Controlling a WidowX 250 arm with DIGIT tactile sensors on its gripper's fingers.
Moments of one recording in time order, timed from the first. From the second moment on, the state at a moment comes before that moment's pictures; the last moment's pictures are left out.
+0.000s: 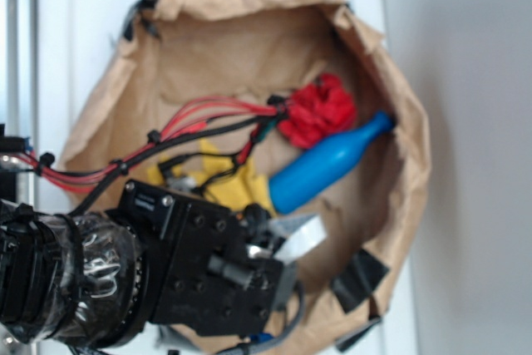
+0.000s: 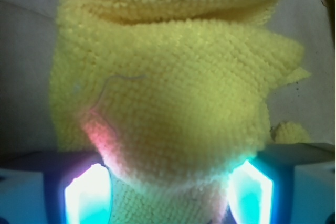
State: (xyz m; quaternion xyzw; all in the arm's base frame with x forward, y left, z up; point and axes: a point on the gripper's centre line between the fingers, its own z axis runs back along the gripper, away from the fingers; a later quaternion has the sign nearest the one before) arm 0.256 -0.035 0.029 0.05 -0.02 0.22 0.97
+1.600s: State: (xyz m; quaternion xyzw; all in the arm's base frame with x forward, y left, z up) arm 0.308 0.004 0.119 -0.06 -0.03 0.26 0.96
